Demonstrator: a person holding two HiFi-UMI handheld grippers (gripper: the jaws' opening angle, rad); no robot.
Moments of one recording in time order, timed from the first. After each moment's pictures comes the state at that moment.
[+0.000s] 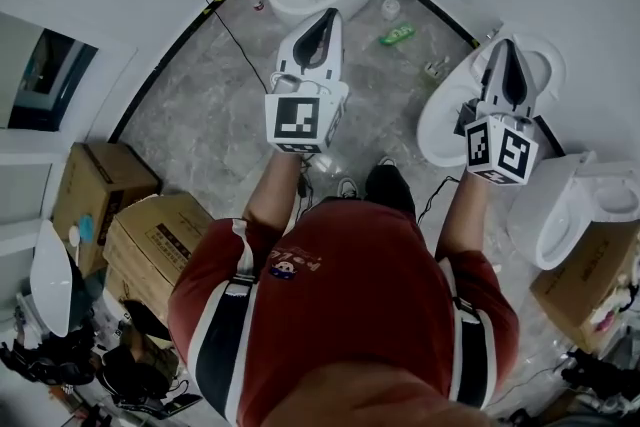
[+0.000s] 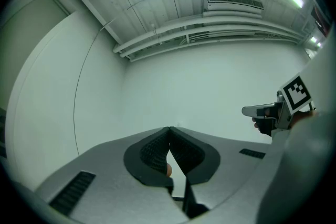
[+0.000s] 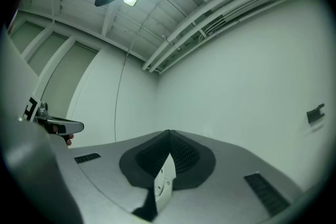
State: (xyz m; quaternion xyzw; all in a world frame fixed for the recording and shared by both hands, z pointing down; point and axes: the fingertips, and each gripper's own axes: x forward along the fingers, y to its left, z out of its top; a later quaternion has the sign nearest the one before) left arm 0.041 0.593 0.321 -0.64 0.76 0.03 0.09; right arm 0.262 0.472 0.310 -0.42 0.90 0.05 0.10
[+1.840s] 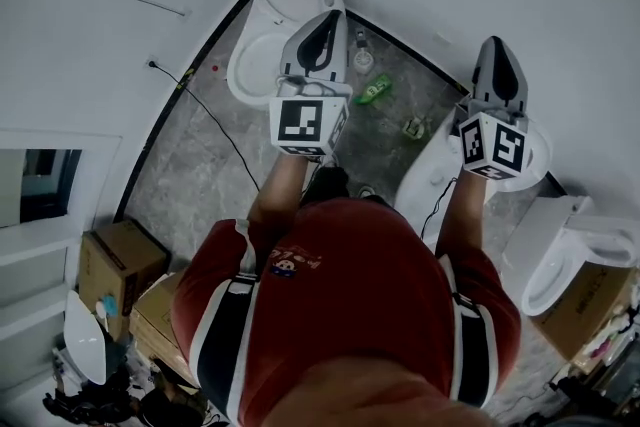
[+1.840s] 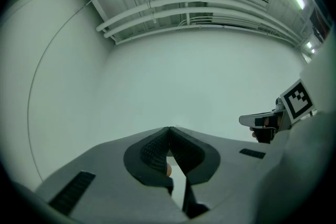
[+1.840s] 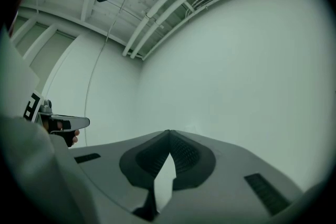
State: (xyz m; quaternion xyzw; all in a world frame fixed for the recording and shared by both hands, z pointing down) left arm -0.016 0.140 0.303 -0.68 0.72 0.04 0.09; right arm 0.193 0.047 0.316 -0.45 0.89 0.03 0.09
